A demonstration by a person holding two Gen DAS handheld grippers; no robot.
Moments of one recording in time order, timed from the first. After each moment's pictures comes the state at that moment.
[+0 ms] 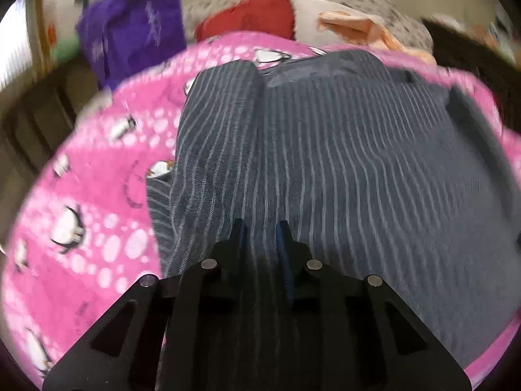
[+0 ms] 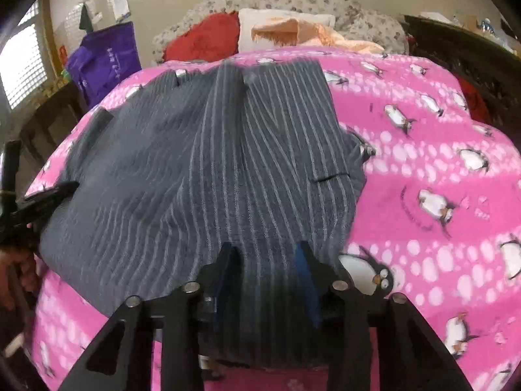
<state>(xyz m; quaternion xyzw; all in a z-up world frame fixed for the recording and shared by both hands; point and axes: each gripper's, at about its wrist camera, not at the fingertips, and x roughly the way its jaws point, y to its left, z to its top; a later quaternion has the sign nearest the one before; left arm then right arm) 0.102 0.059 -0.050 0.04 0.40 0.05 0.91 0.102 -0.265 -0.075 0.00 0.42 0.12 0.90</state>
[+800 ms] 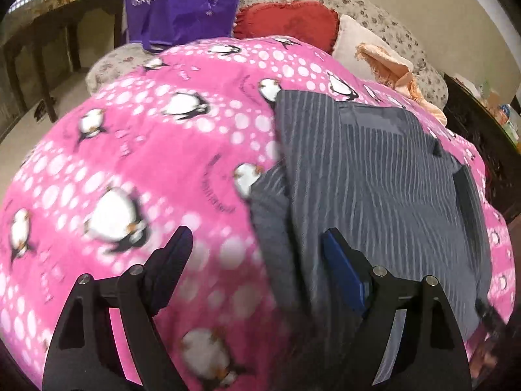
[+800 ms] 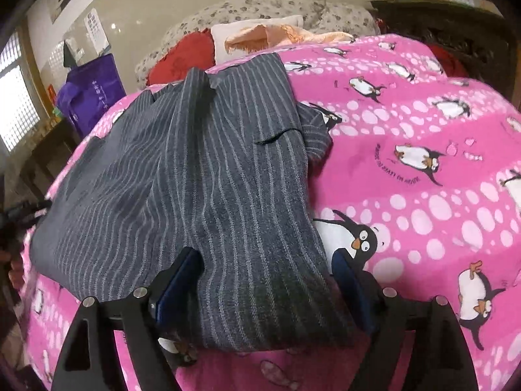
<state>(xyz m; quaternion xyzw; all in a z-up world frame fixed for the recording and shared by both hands) 0.110 0.167 -0.032 -0.14 0.43 0.02 0.89 0.082 -0.291 -0.094 0.07 0.40 0.09 0.91</state>
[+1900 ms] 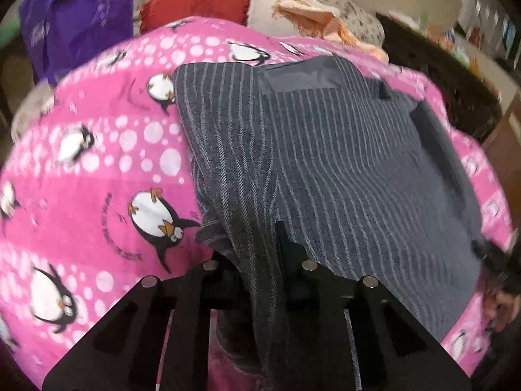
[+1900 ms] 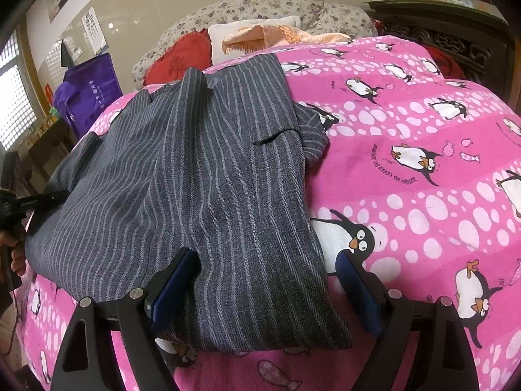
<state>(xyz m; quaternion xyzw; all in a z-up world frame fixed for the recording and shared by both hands) 0.150 0.113 -0.036 -0.01 0.46 -0.13 0.88 0.081 -0.294 -0.093 0.08 0.40 0.08 0.91</state>
